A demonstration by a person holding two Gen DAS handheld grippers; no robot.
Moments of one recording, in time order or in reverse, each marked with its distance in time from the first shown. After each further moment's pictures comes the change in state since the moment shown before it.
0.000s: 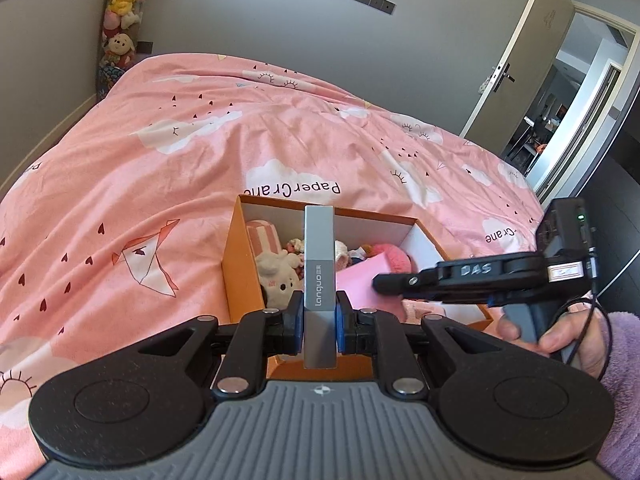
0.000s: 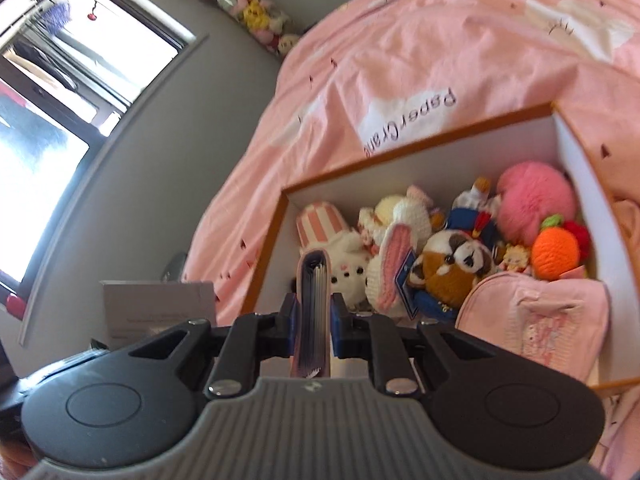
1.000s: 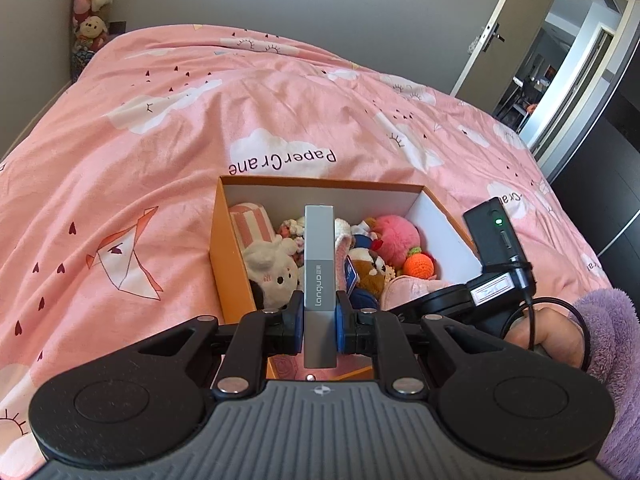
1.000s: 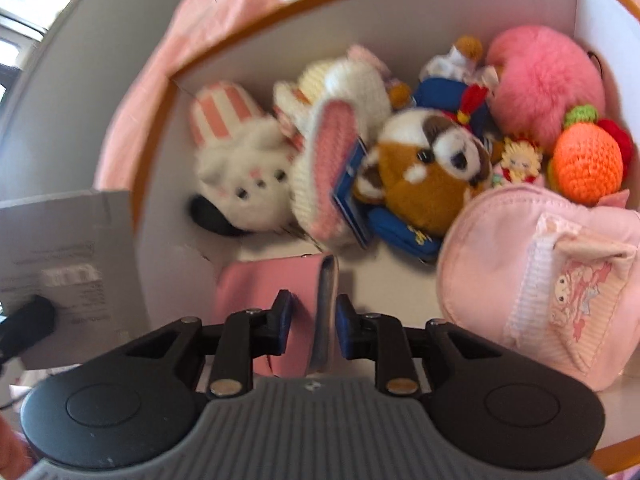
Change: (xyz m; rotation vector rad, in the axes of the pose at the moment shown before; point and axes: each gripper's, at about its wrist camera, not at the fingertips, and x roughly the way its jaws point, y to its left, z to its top) left arm 0.050 0.008 0.008 0.073 0.125 -0.033; right arm 0.092 -0.024 -0.009 0.046 0.324 -0.230
